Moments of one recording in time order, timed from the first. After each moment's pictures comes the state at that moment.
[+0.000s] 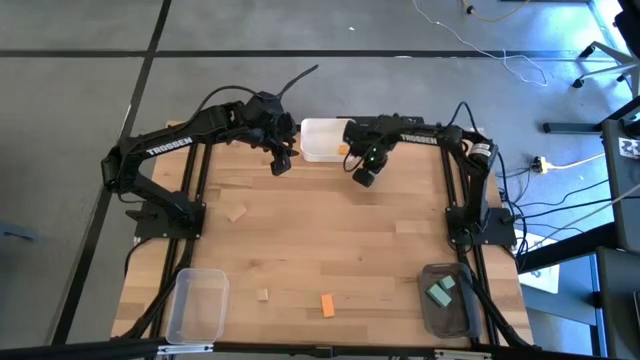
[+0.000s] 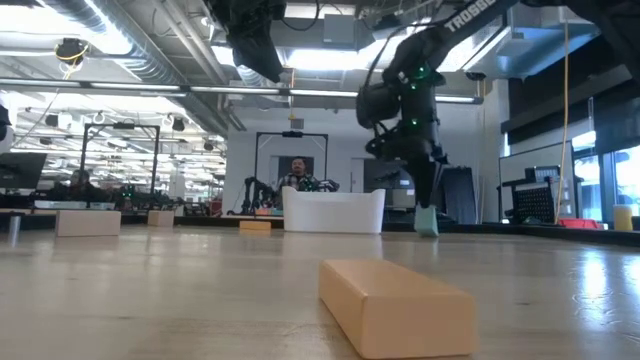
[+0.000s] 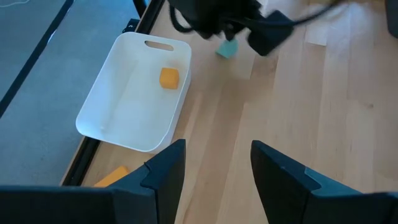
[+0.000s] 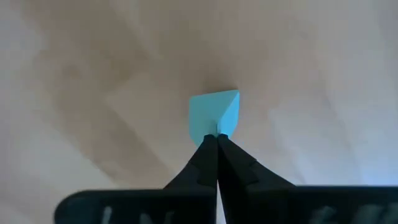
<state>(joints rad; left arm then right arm) 0.42 1.41 1.42 -0.76 0.06 0.12 -0.48 1.94 1.44 -1.09 0.03 0.10</state>
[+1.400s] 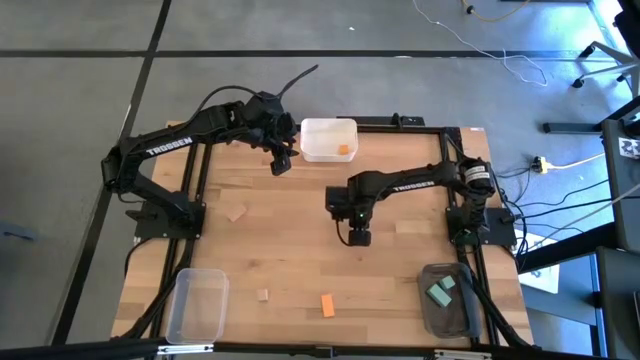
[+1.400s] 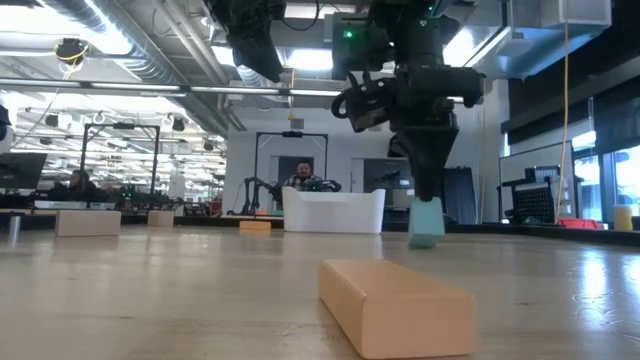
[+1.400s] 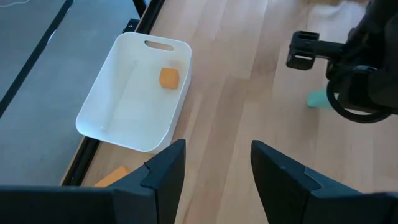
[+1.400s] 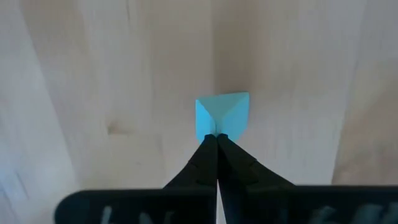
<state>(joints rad) 0.43 1.41 1.42 -0.76 0.06 0.12 -0.01 1.94 1.44 -1.04 -0.16 0.05</state>
